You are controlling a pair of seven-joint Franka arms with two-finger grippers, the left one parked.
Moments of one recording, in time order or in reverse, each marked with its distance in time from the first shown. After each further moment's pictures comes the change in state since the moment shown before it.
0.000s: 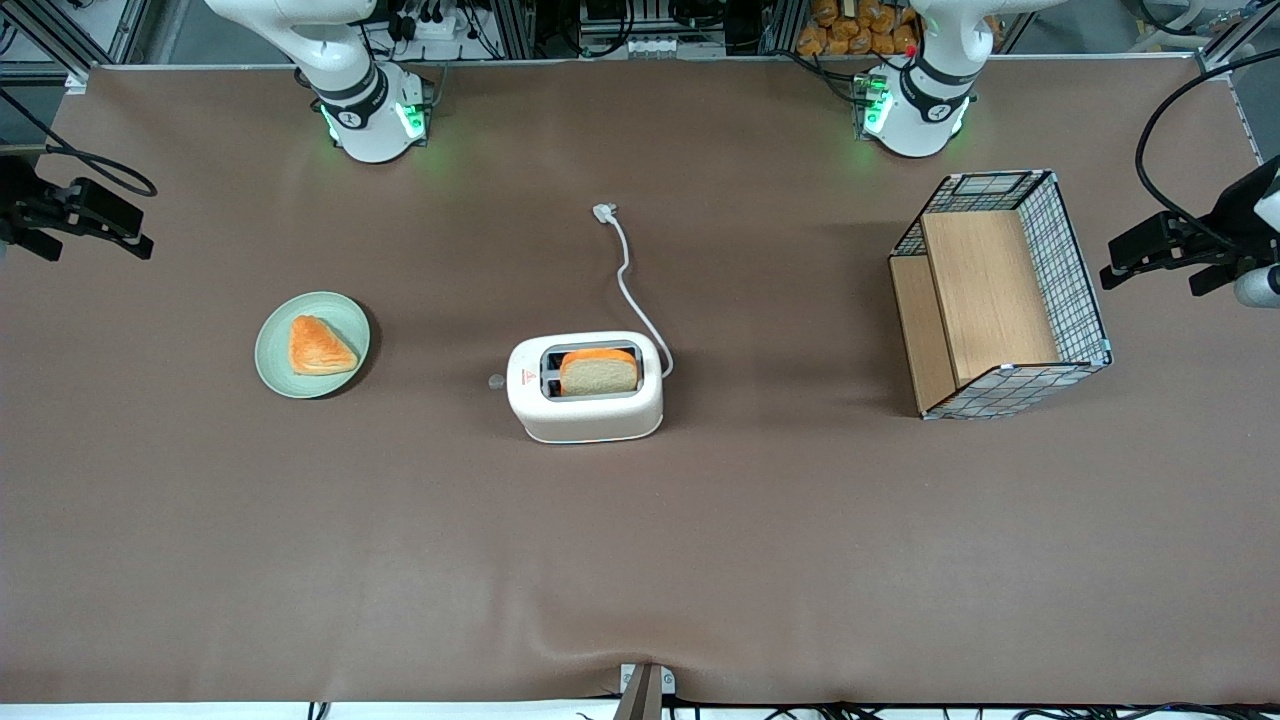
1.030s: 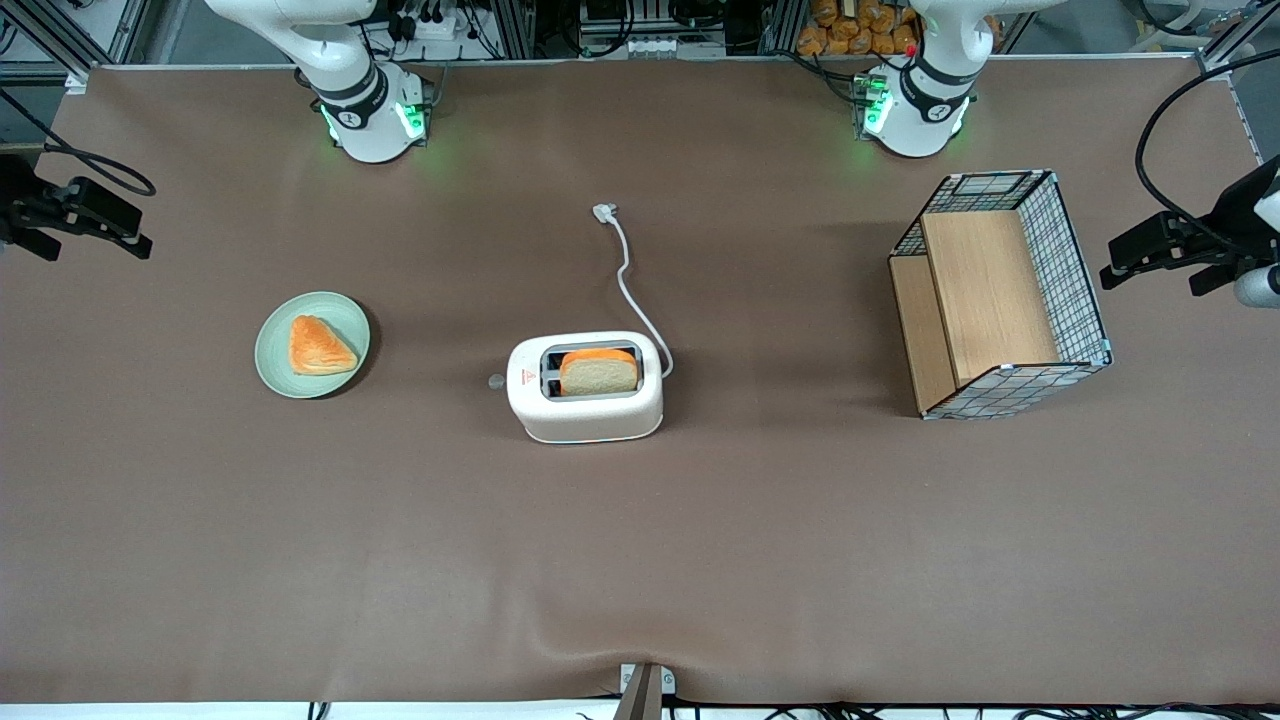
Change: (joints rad) arm 0.000 0.002 0.000 0.004 0.001 0.000 0.000
